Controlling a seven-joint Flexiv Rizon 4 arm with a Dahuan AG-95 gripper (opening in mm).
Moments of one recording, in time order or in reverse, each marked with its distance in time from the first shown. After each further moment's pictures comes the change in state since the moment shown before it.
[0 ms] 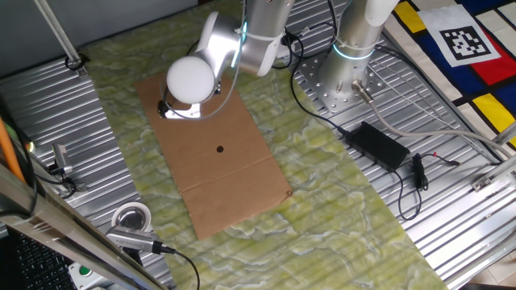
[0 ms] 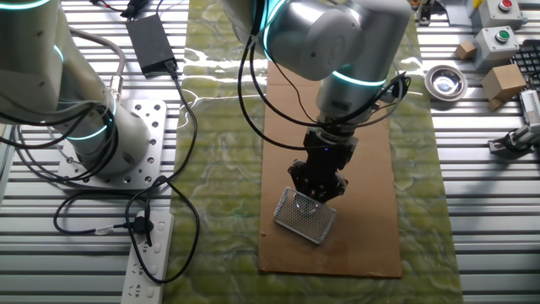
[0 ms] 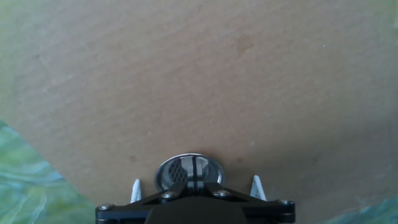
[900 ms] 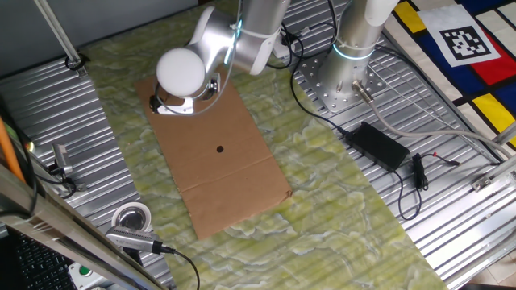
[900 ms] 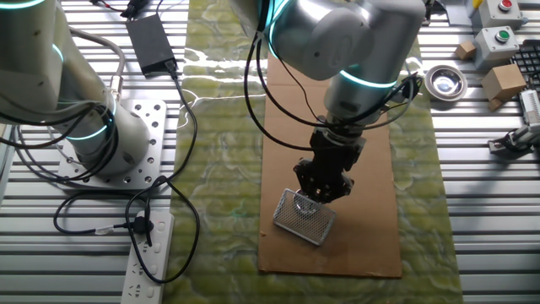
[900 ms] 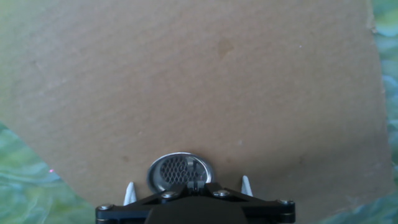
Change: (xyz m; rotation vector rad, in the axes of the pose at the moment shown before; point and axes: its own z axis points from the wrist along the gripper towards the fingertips) arm -0.002 -0.007 -0.009 -0.023 -0.036 0.017
